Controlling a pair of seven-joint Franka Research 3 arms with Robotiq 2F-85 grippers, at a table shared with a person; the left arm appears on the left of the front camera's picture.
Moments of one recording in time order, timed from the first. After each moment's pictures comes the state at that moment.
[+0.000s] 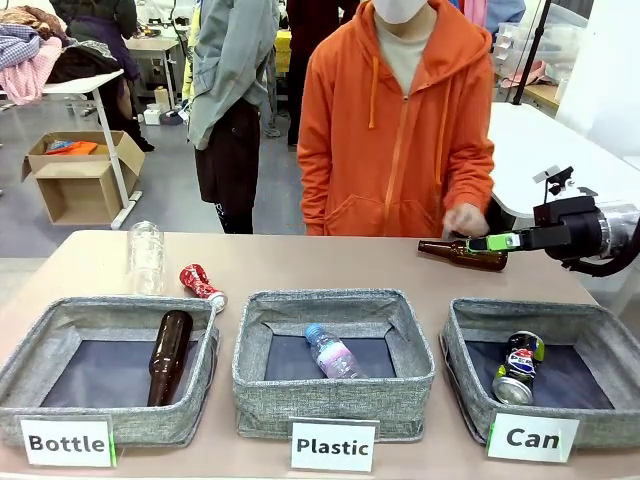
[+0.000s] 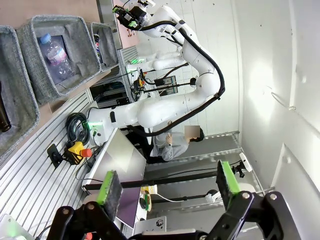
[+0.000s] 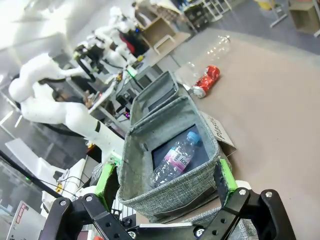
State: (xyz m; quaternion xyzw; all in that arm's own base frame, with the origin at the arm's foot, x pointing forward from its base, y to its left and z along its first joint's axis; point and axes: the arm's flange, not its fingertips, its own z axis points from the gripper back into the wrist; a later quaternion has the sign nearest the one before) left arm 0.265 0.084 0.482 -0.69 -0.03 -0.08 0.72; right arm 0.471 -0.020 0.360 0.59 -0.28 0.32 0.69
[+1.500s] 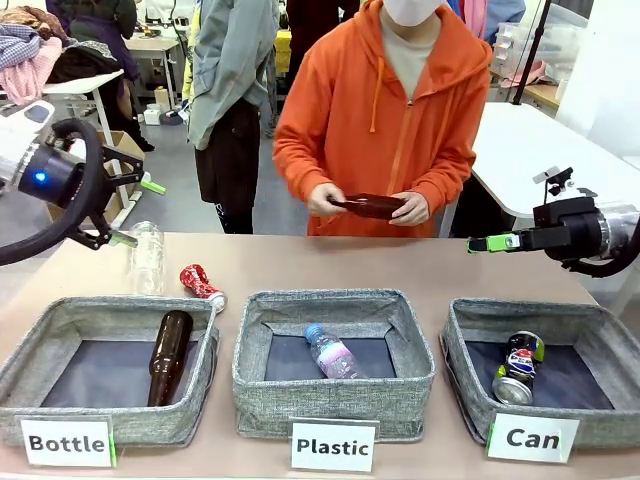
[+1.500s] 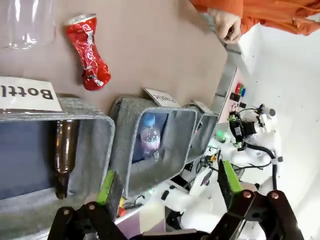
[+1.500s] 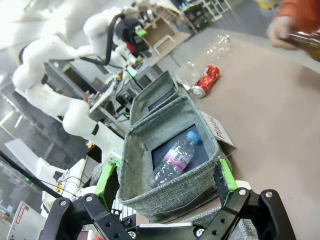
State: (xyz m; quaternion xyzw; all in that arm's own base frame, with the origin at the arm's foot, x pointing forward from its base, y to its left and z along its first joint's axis) left arm 0.466 -0.036 0.462 -0.46 0.00 0.19 0.87; right arm 0.470 -0.020 0.359 0.59 -0.28 0.32 0.69
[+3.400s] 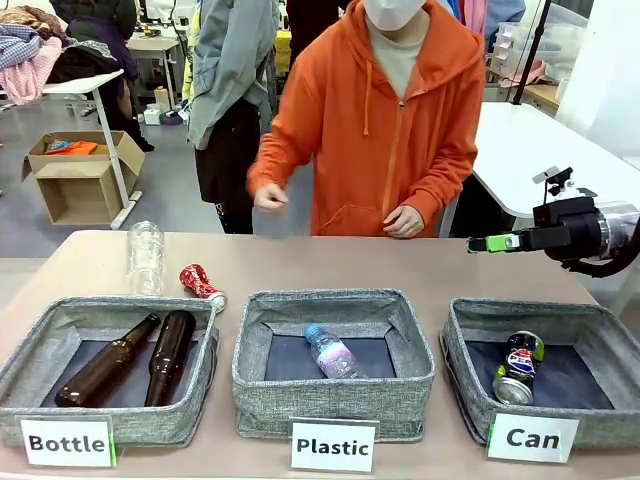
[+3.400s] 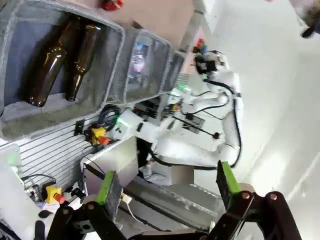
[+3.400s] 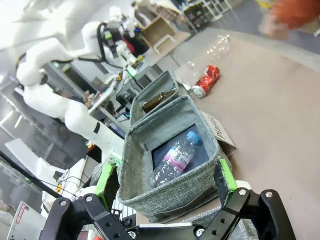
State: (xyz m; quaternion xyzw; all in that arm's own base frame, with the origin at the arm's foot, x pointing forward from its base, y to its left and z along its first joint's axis) left arm 0.372 0.136 0.498 -0.55 0.11 0.17 0.81; right arm 0.470 -0.019 0.359 0.59 -0.28 0.32 0.69
